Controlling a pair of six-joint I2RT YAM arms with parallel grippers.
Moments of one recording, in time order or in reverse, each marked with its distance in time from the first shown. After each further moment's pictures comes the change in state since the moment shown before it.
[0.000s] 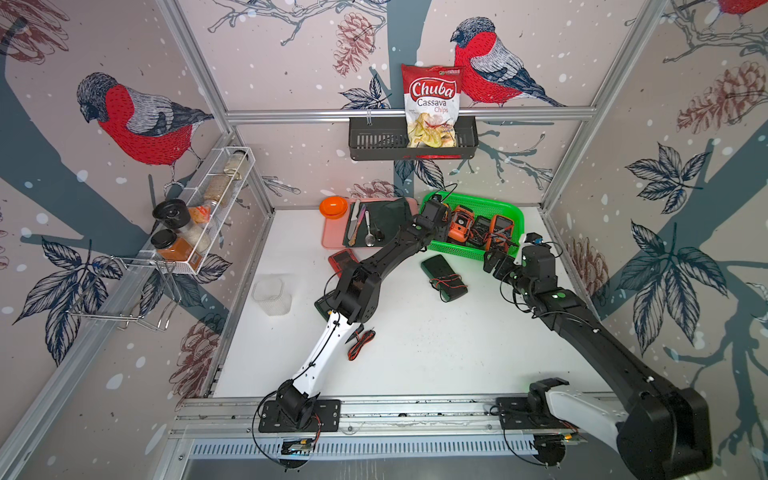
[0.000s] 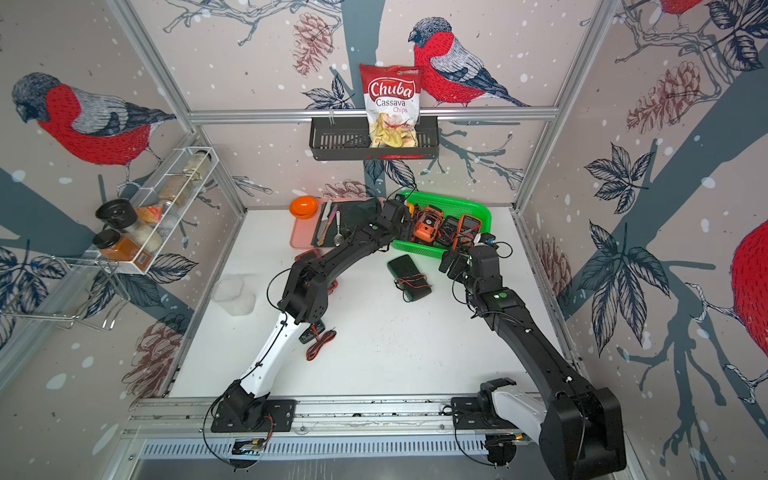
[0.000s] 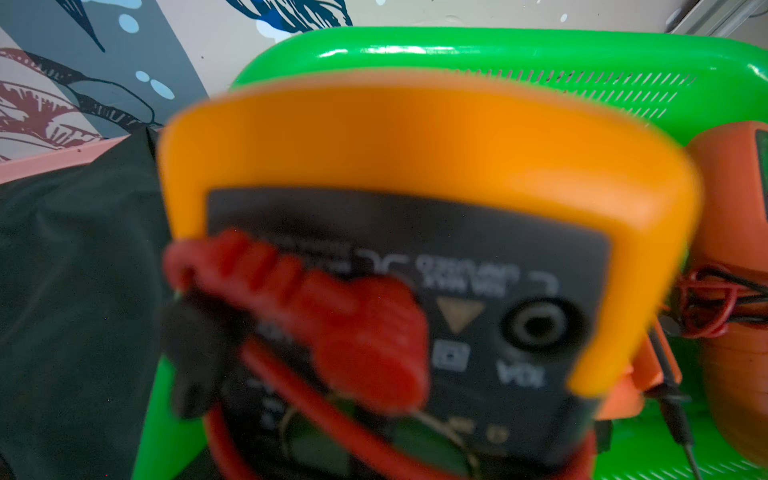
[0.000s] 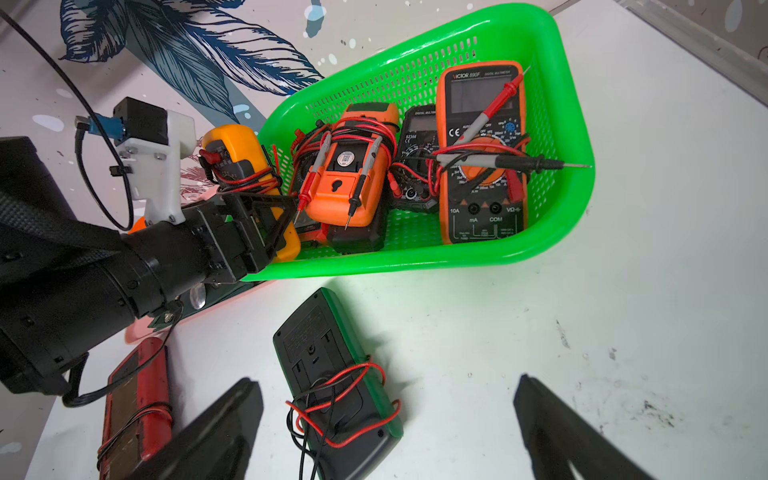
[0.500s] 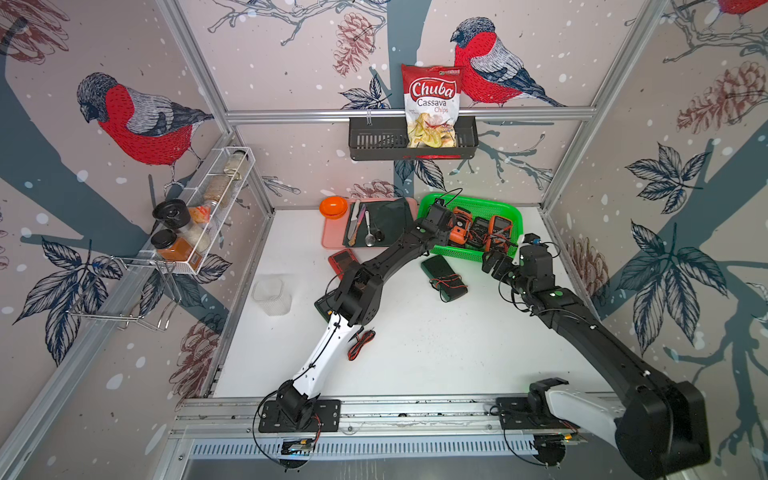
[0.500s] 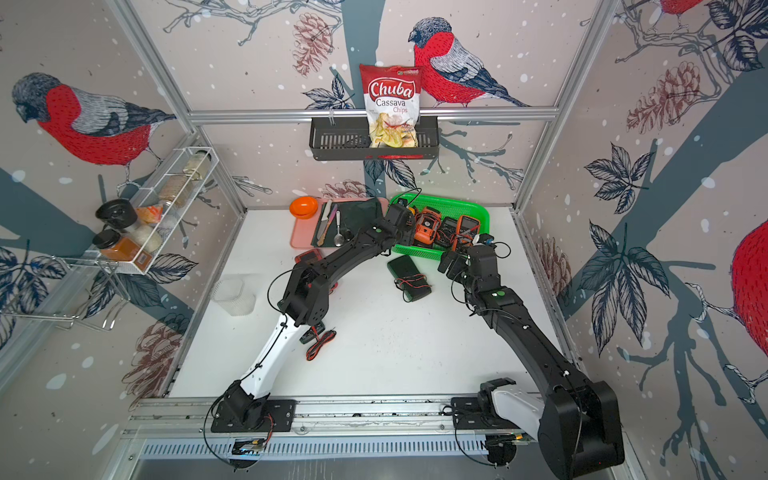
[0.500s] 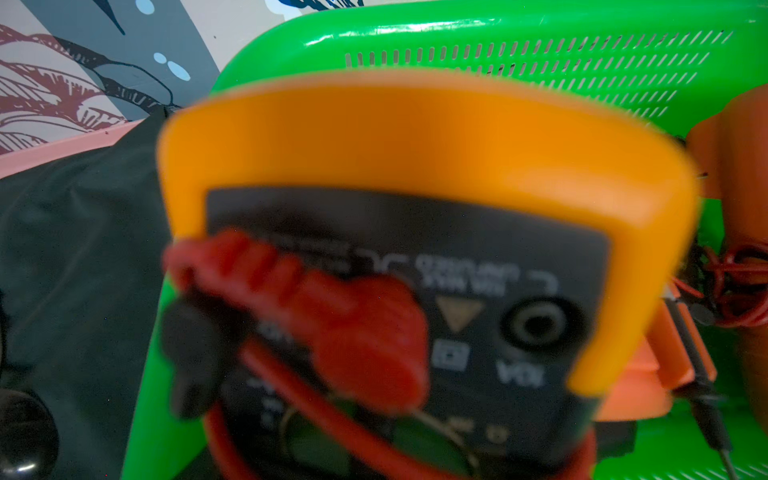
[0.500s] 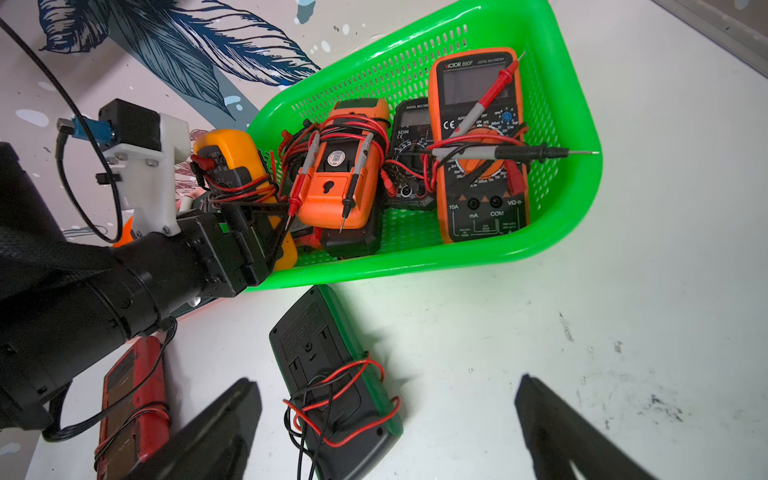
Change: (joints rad) left arm -0.018 -0.019 -0.029 -0.033 -0.057 0.002; right arm 0.005 0.030 0.003 0.002 -0.004 0.014
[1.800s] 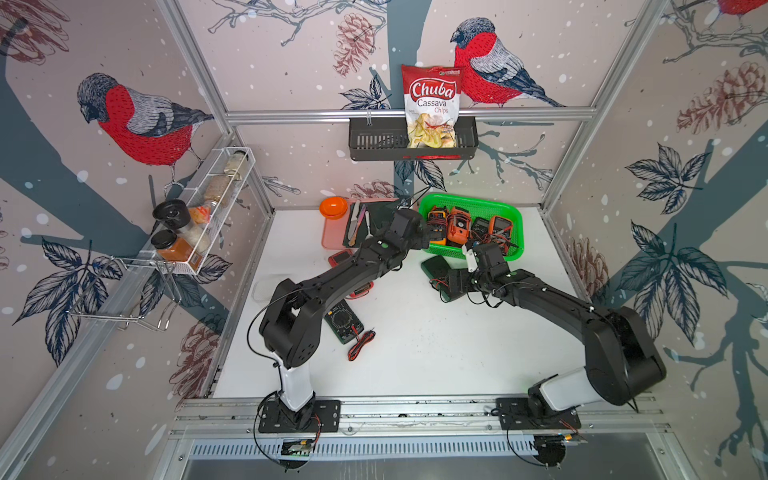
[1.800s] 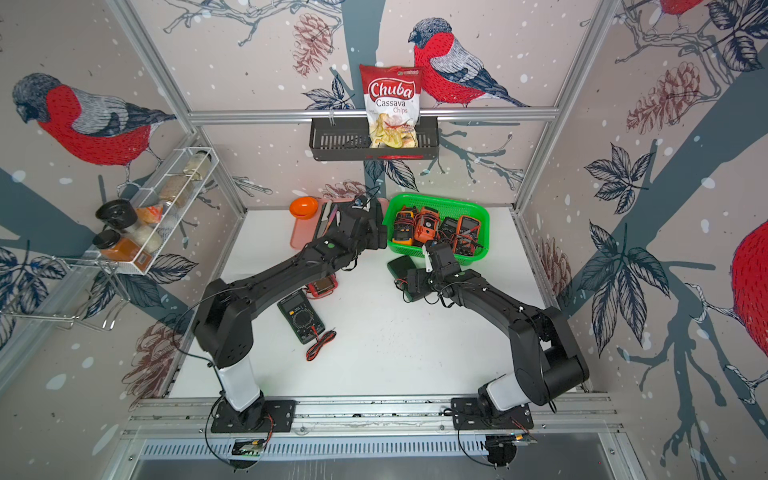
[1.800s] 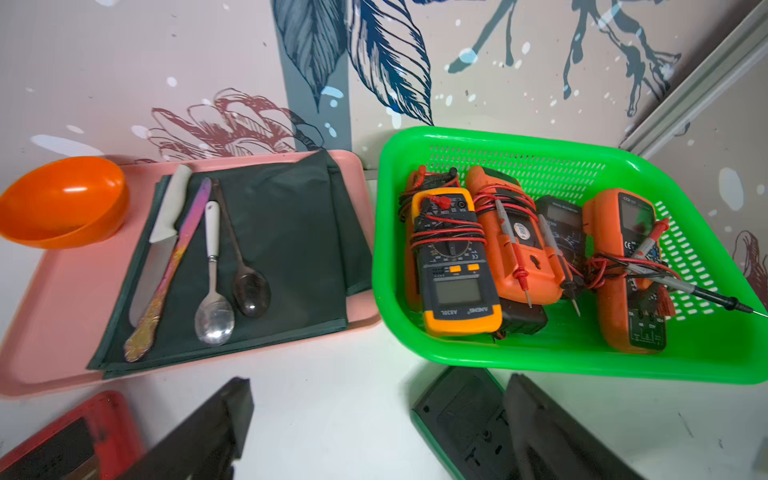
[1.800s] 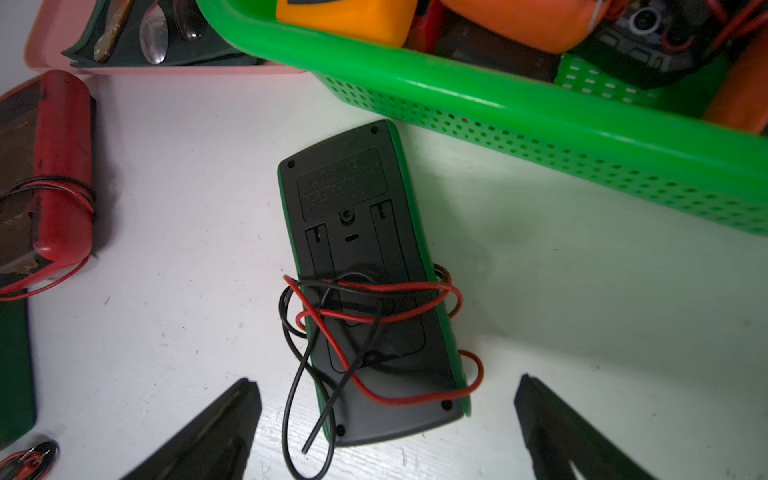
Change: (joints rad) left arm 0.014 -0.802 -0.933 0.295 -0.105 -0.105; right arm 0.196 0.395 0.166 -0.090 -0.112 -0.312
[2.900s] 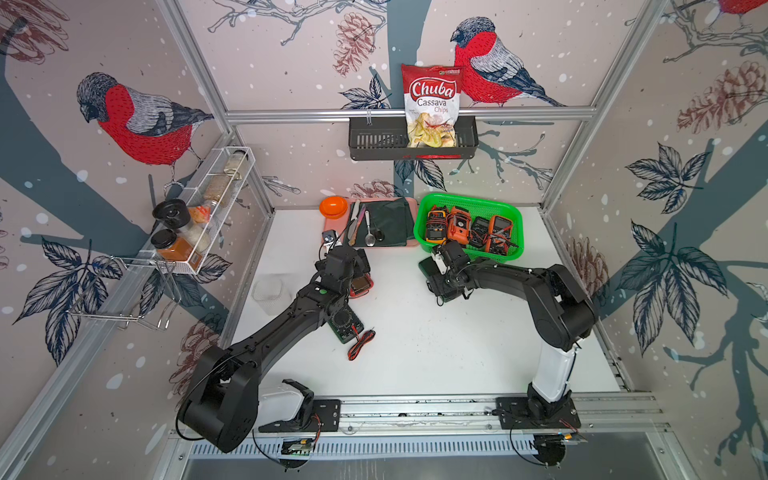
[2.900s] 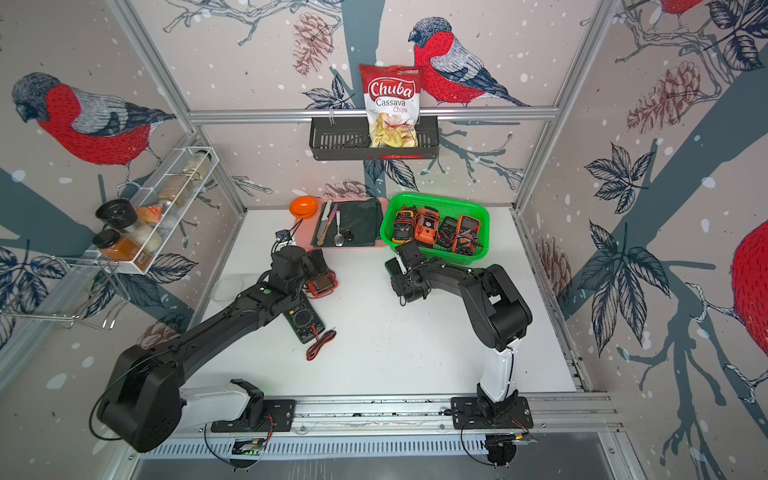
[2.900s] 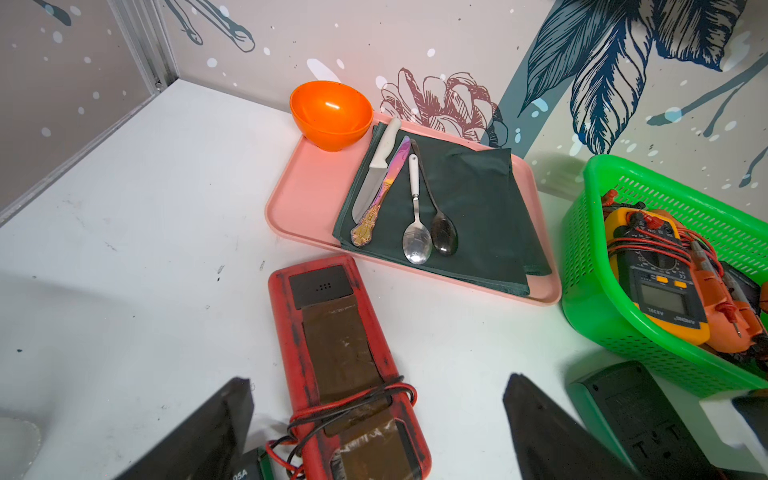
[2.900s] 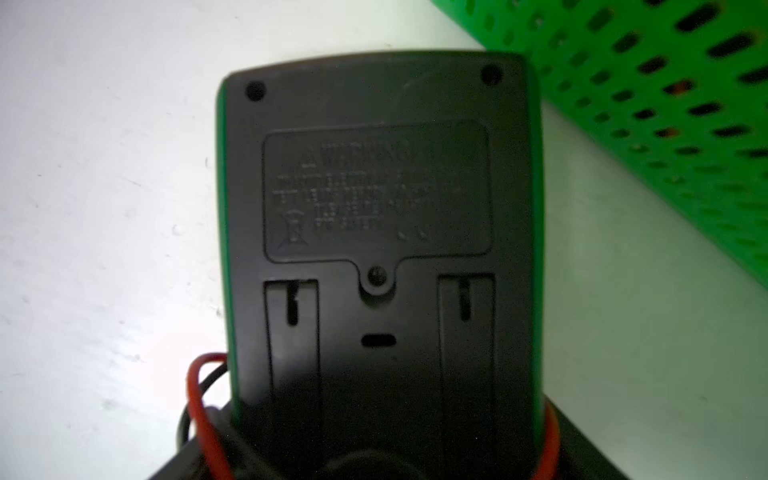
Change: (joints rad) left arm 0.224 -0.502 -0.651 0.164 -0.056 -0.160; right arm 0.127 0.378 0.235 -0.074 0.142 -0.196
